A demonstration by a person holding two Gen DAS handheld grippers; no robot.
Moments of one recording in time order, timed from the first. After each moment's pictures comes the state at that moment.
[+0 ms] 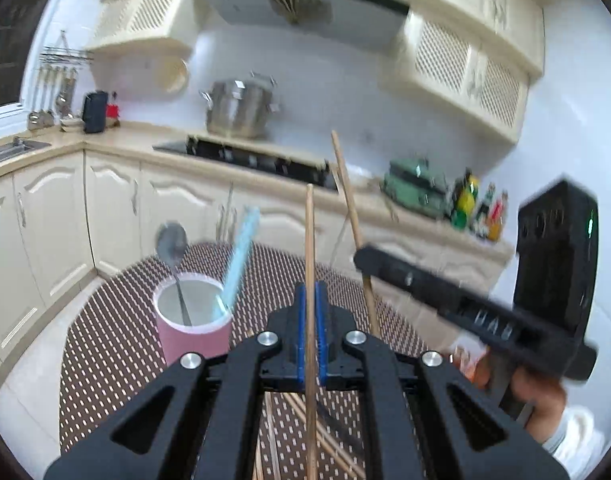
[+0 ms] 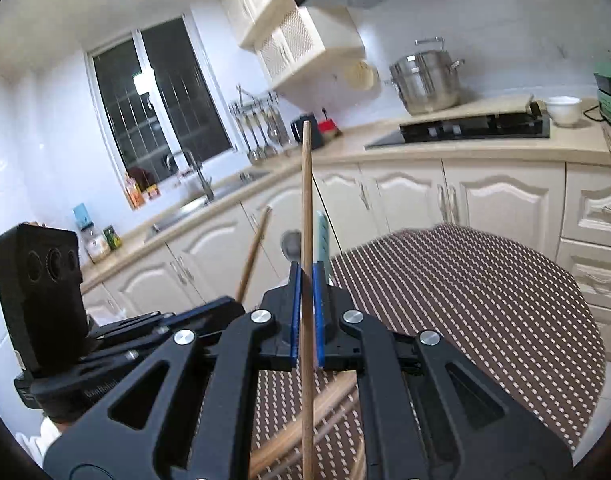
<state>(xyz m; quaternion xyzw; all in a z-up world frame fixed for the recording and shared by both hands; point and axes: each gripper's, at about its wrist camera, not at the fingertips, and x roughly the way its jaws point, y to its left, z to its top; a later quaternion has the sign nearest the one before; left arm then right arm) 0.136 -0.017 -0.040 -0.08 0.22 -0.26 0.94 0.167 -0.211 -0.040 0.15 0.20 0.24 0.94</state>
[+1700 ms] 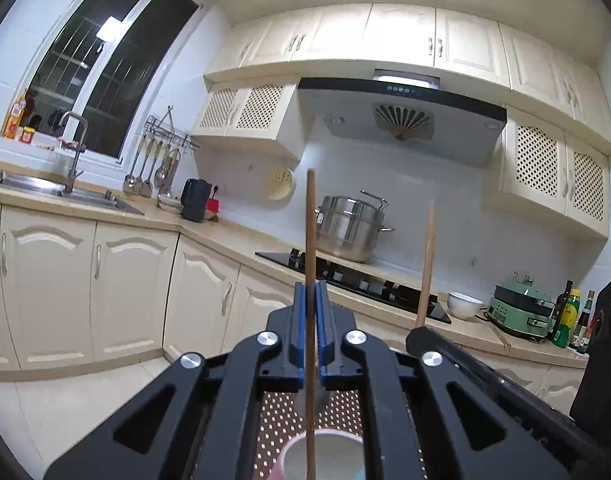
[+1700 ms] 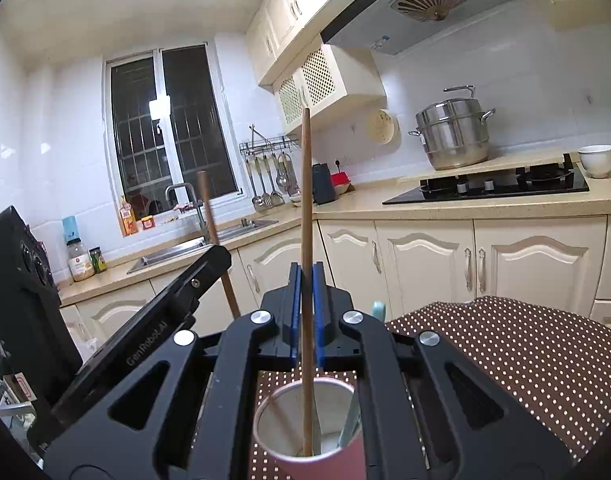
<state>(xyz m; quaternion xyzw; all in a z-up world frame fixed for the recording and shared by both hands) 0.226 0.037 -0.065 -0.14 0.02 -0.06 0.99 0.248 -0.131 -0.062 0.12 0.10 0.24 0.96</state>
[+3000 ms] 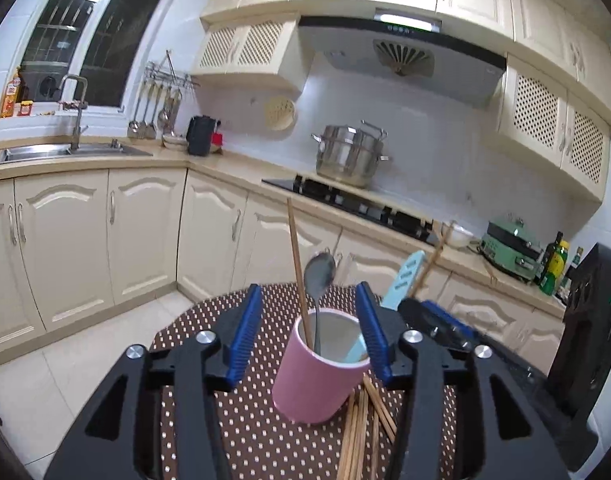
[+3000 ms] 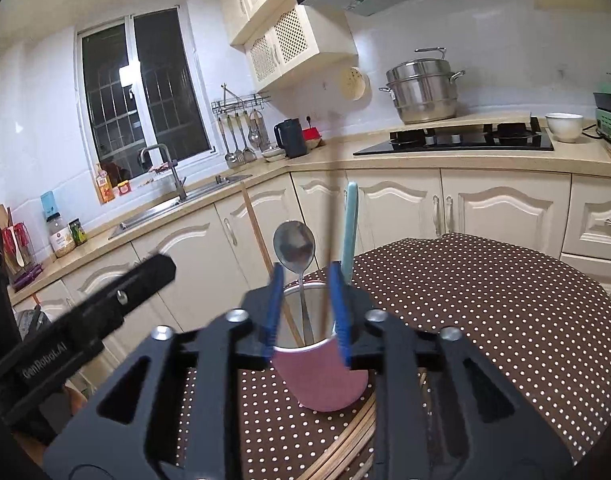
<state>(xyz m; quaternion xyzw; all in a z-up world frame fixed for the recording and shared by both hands) 0.160 0.053 -0.068 -0.12 0.17 -0.08 0.97 0.198 -0.135 -0.079 0.11 0.18 0.19 0.96</state>
